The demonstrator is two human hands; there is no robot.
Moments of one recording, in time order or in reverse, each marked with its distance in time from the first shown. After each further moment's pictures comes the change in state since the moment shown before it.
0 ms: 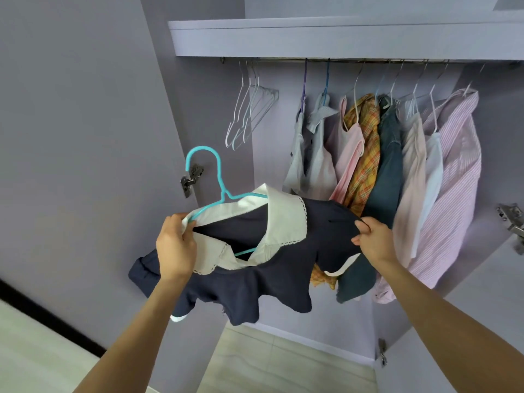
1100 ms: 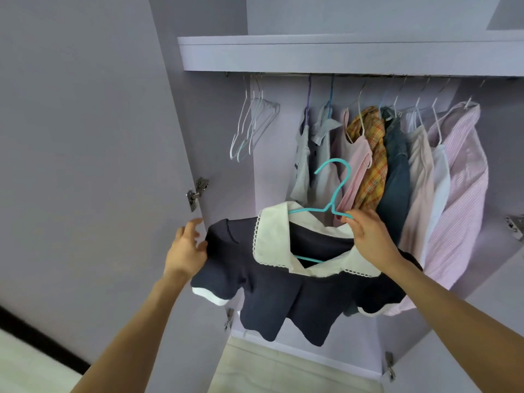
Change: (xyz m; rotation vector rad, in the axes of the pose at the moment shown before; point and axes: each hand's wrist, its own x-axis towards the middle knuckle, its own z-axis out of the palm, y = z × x) left_hand 0.043 -0.034 0.012 0.102 -0.459 -0.120; right_hand -0.002 -0.057 -0.003 -0.162 0.016 -0.455
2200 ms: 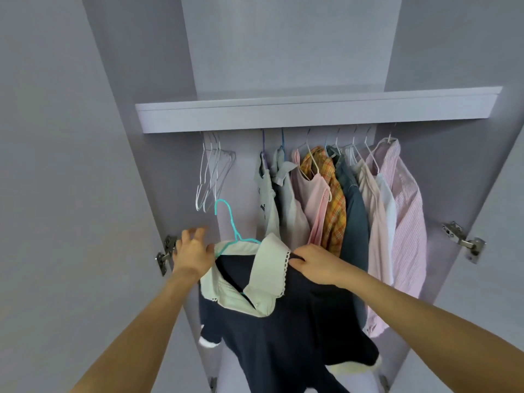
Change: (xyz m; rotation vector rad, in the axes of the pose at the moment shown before) left_hand 0.089 0.081 0.001 0.193 -0.077 0.225; right_hand 0.028 -0.084 0.004 -0.066 -0.417 0.169
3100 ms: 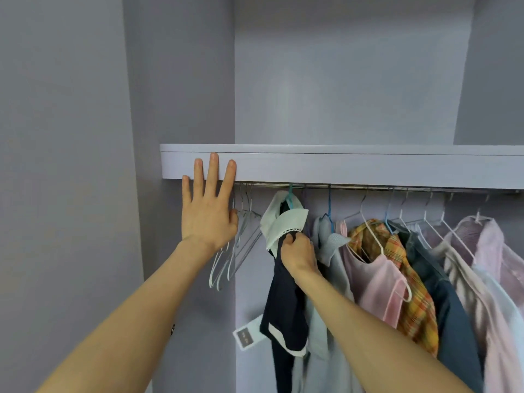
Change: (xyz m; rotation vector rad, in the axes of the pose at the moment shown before) left_hand 0.170 0.052 -0.066 0.435 0.769 0.416; right_hand 0.260 -0.043 -0.022 0.555 0.683 0.114
